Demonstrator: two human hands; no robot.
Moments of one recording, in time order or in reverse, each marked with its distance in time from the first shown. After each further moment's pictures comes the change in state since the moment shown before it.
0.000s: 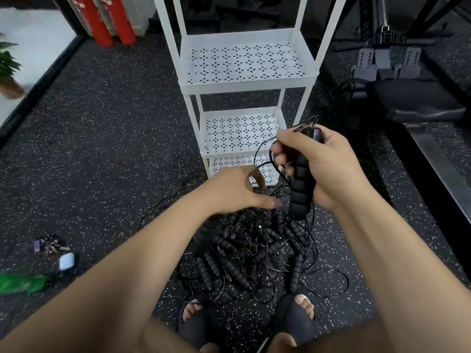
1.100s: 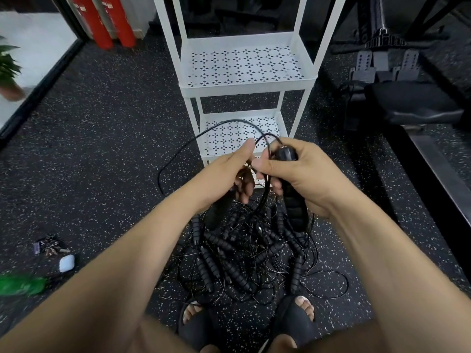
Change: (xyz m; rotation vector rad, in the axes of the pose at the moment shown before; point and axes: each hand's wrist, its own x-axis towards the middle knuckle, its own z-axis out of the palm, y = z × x) left_hand -0.010 0.001 -0.016 -0.635 0.001 0.059; right_hand 0.000 0.010 0.003 -0.207 -0.286 0.035
